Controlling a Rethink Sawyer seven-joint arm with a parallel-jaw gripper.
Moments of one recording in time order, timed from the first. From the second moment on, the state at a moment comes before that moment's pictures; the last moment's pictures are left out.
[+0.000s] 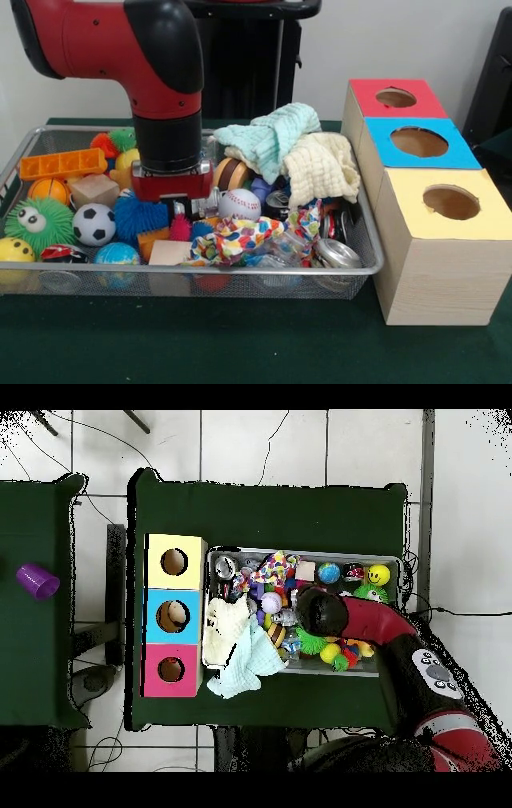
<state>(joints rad) -0.61 -0.43 0.24 1.58 -0.37 0.34 1.48</state>
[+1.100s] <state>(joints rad) -0.57 -0.77 0.23 1.85 -0.30 0.34 1.48</state>
